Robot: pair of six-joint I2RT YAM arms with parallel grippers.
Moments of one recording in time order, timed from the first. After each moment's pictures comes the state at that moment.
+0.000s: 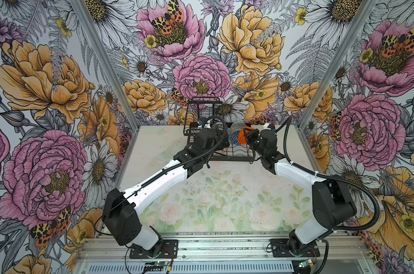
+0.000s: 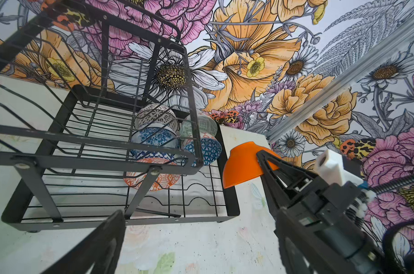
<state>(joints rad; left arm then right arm) -0.73 1.50 1.35 -0.21 -0.33 -0.64 0.37 1.62 1.05 0.39 0.02 1.24</state>
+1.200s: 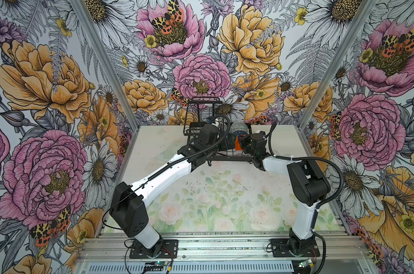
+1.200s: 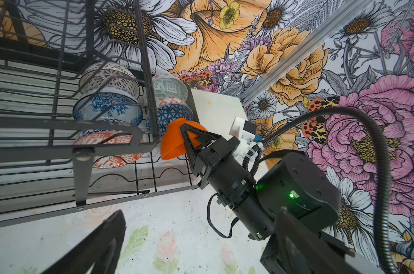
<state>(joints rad) -0.71 1.59 1.44 -0.28 -0.07 -0.66 0.35 1.94 1.14 0.51 -0.02 1.29</state>
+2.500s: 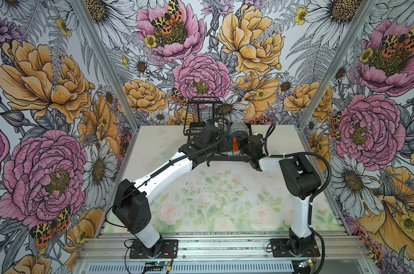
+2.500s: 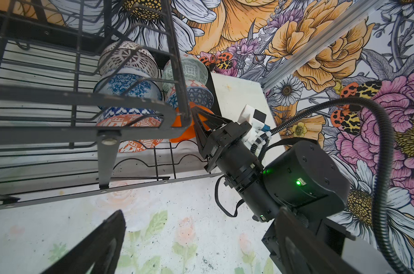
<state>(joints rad) -0.68 1.63 1.46 -0.37 -0.07 -0.65 0.35 2.06 1.16 0.63 -0.01 1.41</state>
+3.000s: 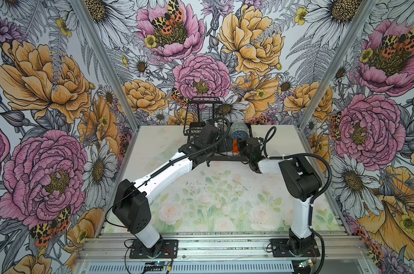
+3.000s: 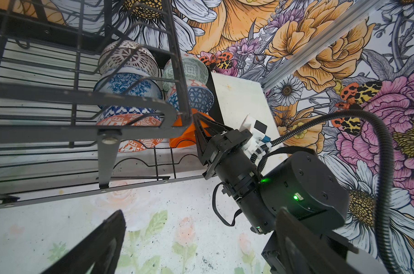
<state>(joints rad) -0.68 1.63 1.45 -0.37 -0.07 -0.65 0.38 2.03 1.12 0.60 0.09 1.49</state>
